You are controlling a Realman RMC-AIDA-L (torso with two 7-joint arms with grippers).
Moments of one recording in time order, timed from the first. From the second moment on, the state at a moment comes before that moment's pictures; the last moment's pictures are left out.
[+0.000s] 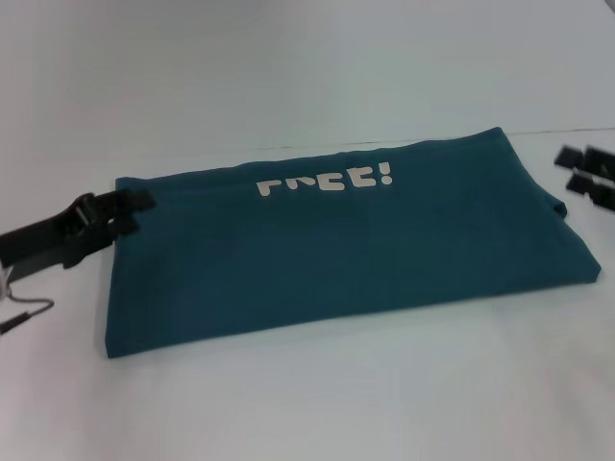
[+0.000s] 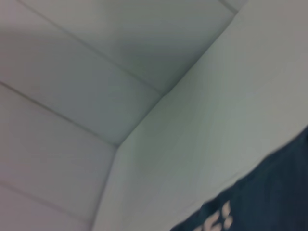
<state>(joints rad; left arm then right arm) -0.52 -2.13 0.65 0.77 1.93 1.19 -2.39 0.44 1.92 -0.58 -0.56 -1.74 -1.30 2.18</state>
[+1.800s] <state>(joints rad) -0.36 -2.14 0.40 0.52 1.95 1.35 -2.53 0.35 1.95 -0.53 -0.56 -1.79 -1.53 2.10</state>
